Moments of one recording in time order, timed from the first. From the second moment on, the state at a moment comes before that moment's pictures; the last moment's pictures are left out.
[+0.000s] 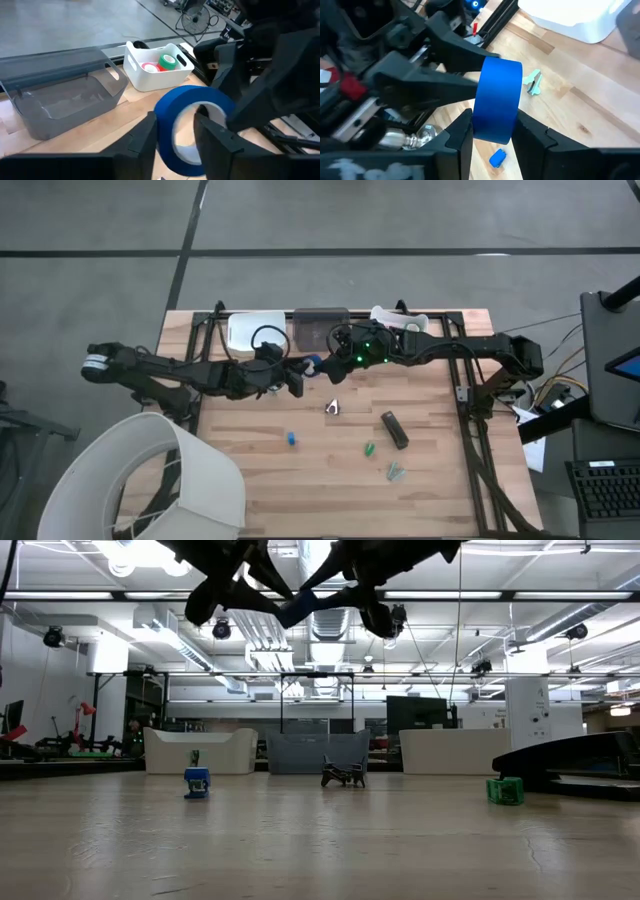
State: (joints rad) left arm -0.09 1.23 0.92 -0.06 -0.62 -0.71; right arm -0.17 1.59 1.28 -0.18 -0.13 0.83
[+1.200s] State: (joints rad) left arm -0.09 1.13 0.91 -0.08 -0.60 -0.65; right arm -0.43 1.46 1.28 -0.45 -0.14 0.69
